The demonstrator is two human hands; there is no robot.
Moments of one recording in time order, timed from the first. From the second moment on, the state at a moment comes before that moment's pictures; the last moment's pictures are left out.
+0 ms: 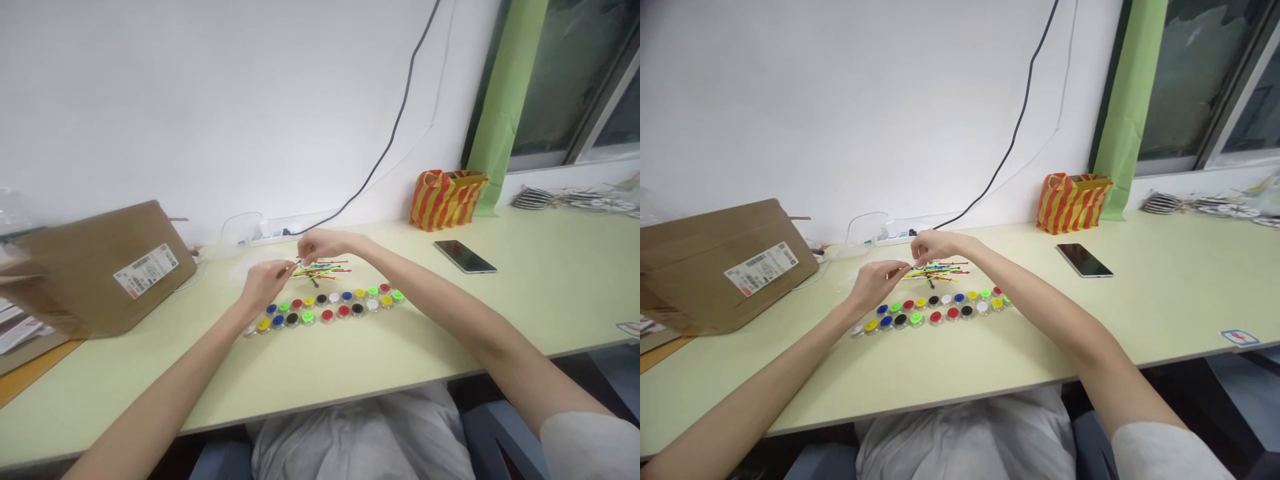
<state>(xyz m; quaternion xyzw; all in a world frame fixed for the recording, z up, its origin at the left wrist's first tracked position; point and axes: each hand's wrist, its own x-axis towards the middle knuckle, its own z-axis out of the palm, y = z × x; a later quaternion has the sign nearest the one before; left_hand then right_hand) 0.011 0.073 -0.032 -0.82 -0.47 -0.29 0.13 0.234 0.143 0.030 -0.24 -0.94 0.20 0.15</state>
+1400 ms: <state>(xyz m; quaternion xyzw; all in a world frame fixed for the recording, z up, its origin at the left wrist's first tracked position) -0.008 0.069 0.002 -0.85 -0.51 -0.07 -0.08 0.348 0.209 0.037 -0.55 -0.81 0.17 -0.07</state>
